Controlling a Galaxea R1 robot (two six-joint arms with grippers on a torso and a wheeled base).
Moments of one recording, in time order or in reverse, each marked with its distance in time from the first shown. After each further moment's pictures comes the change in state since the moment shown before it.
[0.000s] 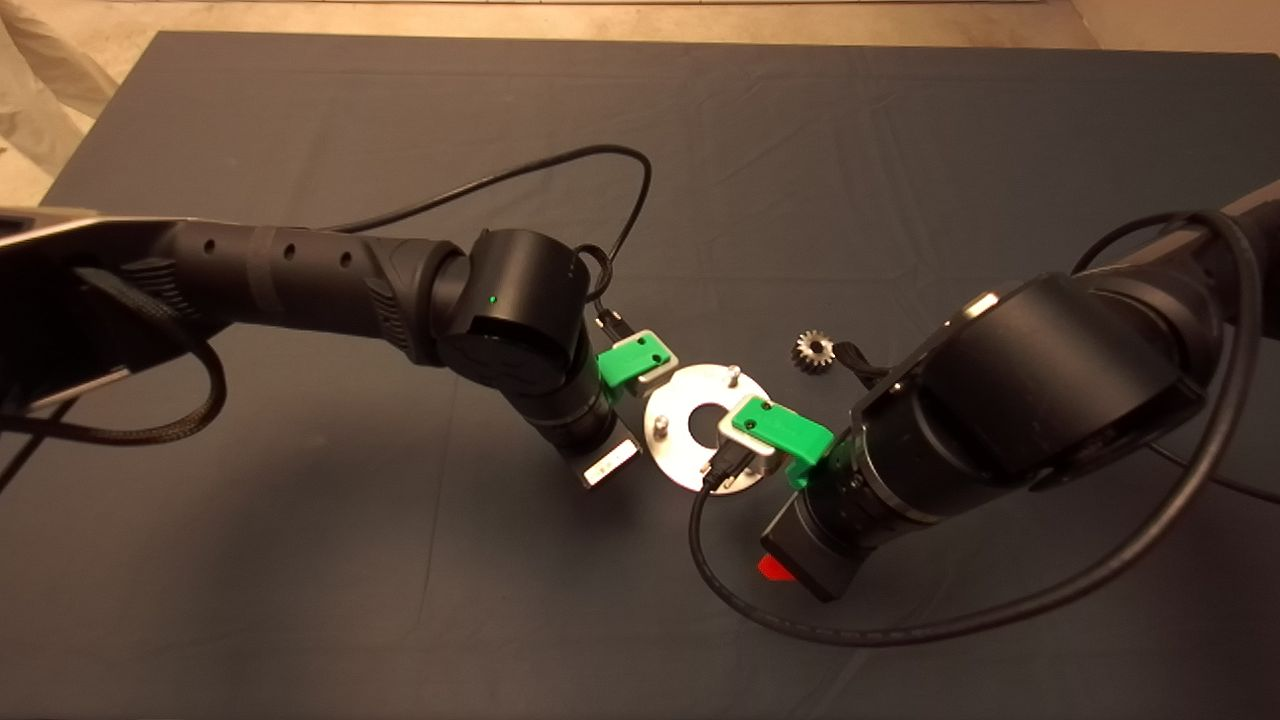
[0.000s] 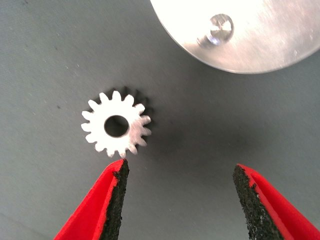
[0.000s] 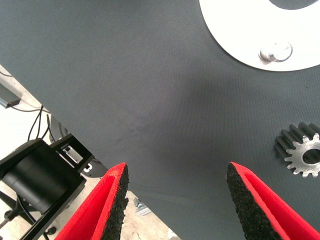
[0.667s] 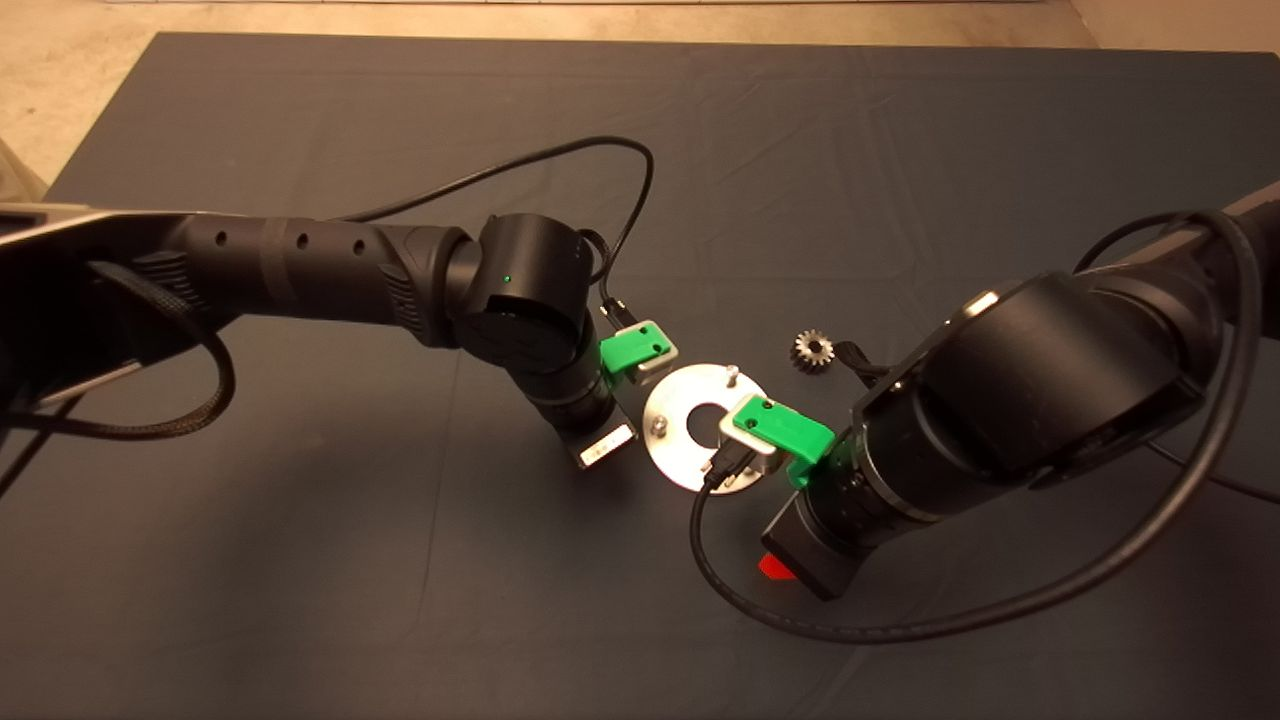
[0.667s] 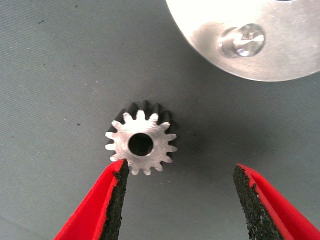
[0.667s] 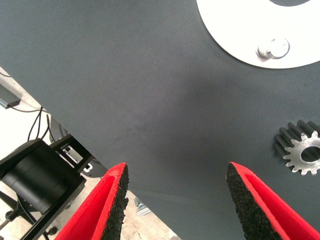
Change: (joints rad) left arm 0.000 0.005 -0.063 0.000 -0.001 0.097; right arm 0.000 -0.002 -0.001 0.000 -0.001 0.000
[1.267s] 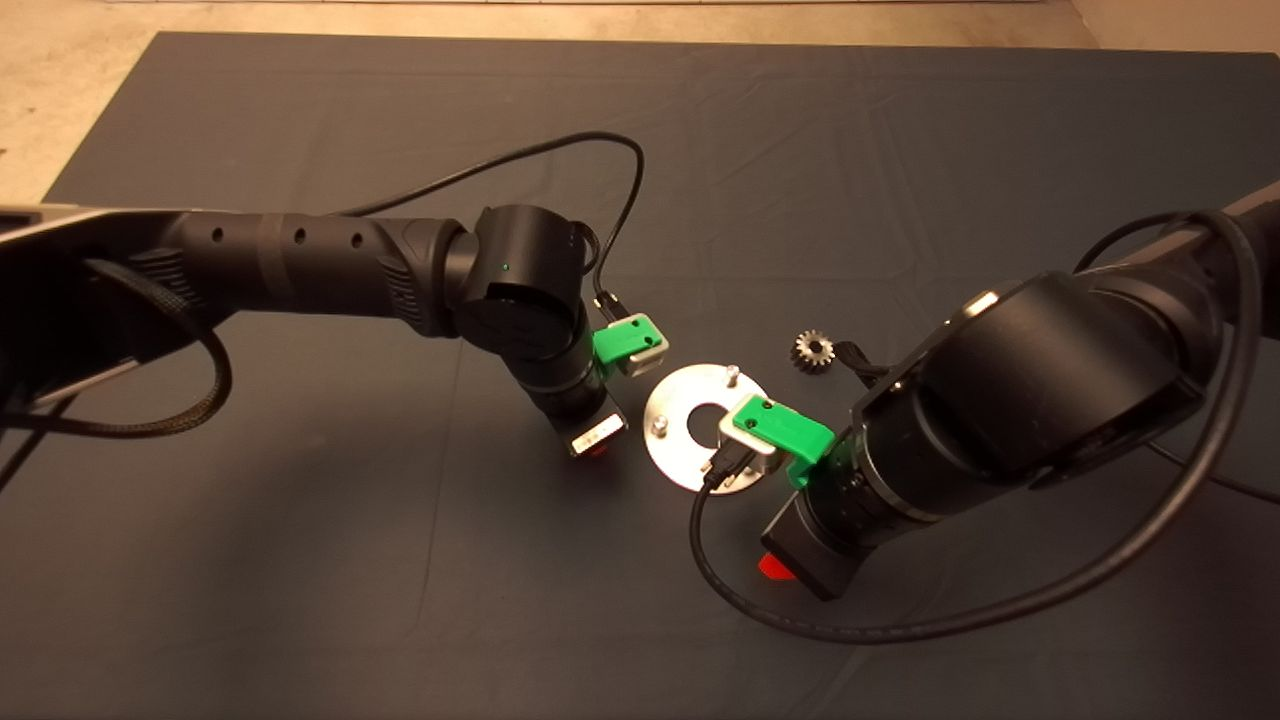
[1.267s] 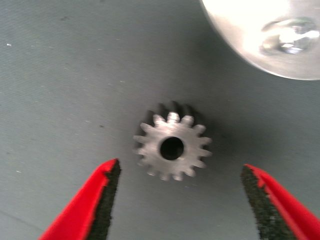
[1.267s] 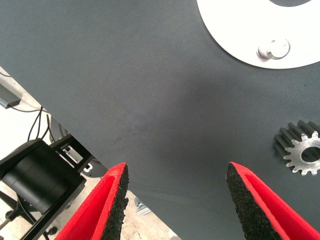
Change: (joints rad) left arm 0.000 -0.006 -0.048 0.000 0.000 0.062; right arm 0.000 0.000 0.000 0.000 0.000 0.000
